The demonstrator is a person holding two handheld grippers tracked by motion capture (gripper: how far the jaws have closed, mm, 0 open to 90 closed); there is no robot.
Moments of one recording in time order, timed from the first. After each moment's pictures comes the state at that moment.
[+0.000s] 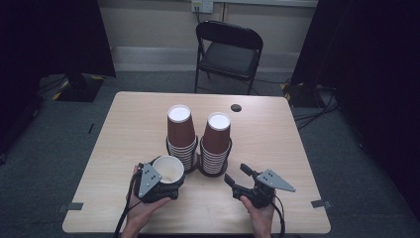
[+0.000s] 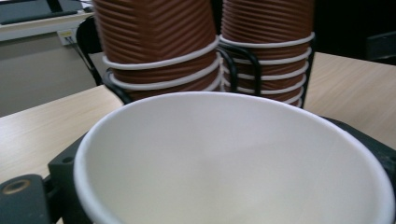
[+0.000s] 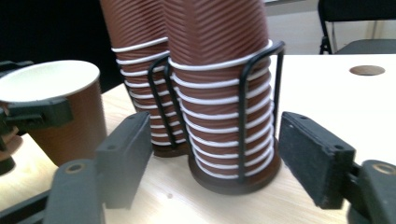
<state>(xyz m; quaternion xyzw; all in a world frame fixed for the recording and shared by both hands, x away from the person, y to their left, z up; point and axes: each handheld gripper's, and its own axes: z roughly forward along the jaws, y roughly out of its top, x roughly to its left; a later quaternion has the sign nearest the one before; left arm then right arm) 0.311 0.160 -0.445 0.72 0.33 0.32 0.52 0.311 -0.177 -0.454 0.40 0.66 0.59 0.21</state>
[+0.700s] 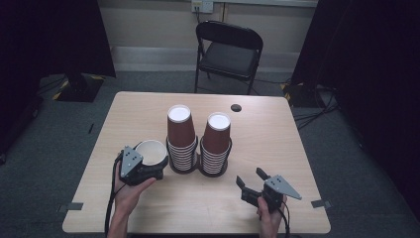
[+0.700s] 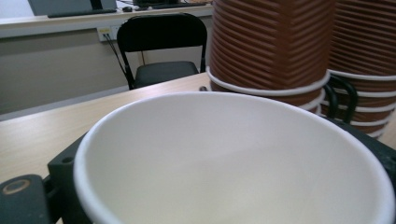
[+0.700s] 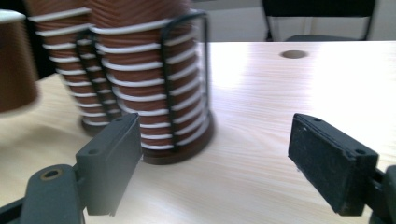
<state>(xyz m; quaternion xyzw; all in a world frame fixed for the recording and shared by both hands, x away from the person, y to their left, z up) 0.348 0.201 -0.430 0.68 0.39 0.34 0.52 0.306 -0.201 -0.475 0.46 0.65 0.54 0.28</state>
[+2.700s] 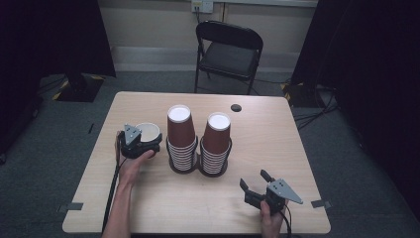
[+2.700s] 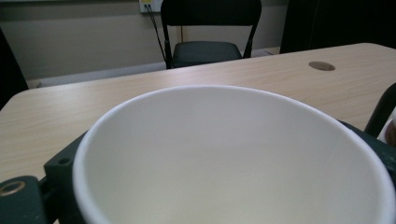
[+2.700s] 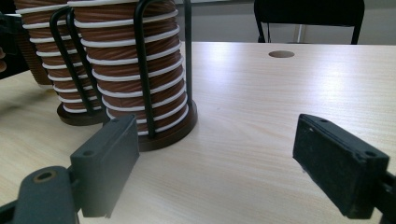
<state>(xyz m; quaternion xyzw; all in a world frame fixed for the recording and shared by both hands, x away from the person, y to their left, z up) 0.441 0.223 -0.465 0.66 0.47 0.34 0.48 0.306 -0.213 -0.495 0.44 0.65 0.55 0.30</state>
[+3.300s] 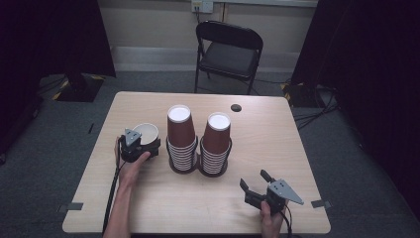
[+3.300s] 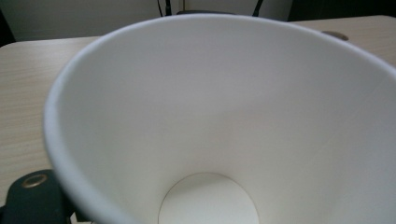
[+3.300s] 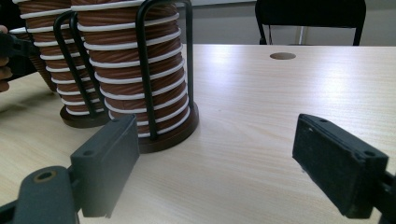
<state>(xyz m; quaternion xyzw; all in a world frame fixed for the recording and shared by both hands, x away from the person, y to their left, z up) 0.440 0.227 -0.483 0.67 0.50 0.31 0.45 0.306 -0.213 -0.495 0.44 0.65 0.55 0.30</state>
